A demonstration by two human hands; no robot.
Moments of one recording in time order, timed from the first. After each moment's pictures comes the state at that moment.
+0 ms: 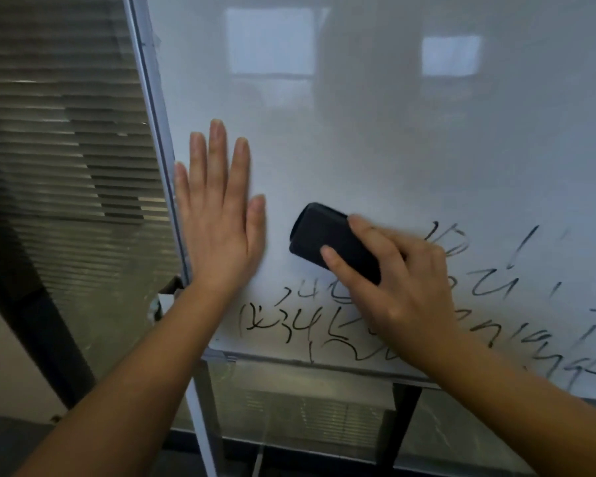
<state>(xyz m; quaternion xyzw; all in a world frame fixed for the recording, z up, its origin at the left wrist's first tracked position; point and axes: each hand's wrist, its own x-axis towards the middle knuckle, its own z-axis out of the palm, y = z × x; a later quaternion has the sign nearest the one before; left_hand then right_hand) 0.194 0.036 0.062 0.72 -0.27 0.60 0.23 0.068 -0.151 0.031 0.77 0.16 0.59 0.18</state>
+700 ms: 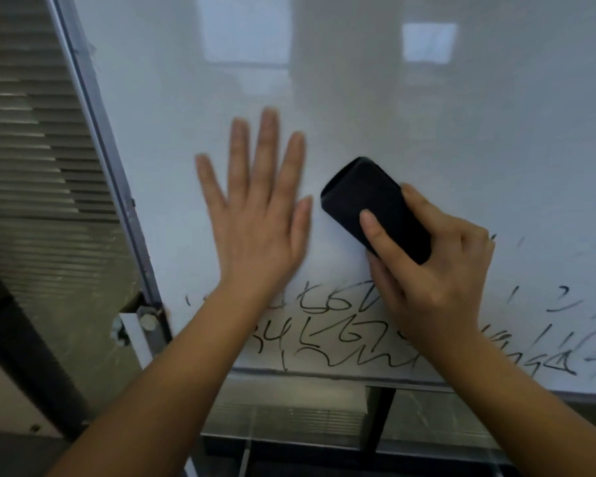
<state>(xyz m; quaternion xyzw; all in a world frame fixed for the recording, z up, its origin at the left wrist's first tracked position) 0.159 -0.032 0.080 0.71 -0.30 0.61 0.18 0.041 -0.181 0.059 0.75 0.05 0.65 0.11</state>
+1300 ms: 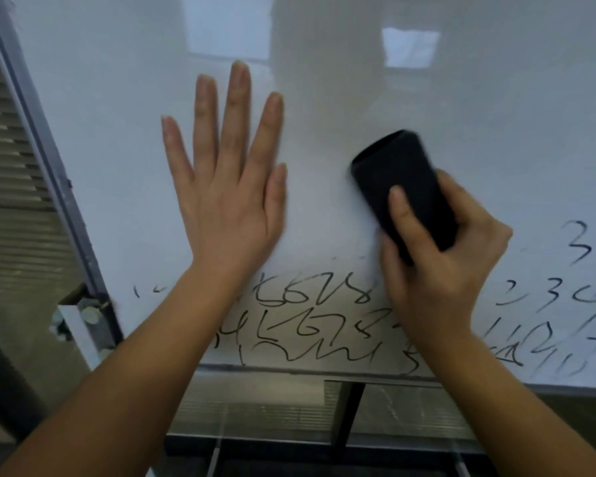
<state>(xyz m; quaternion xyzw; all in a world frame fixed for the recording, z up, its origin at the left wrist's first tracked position) 0.157 -0.061 0.095 0.70 -0.27 0.63 0.18 0.023 -0.216 0.064 0.75 0.03 0.66 0.01</state>
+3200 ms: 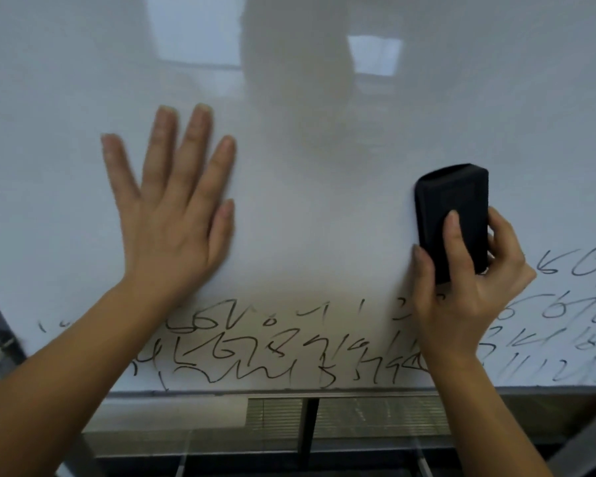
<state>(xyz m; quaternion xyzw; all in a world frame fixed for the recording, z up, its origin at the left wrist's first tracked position) 0.132 -0.085 0.112 0.70 -0.36 0.60 0.13 -0.027 -0.326 0.058 0.70 -0.10 0.71 0.01</state>
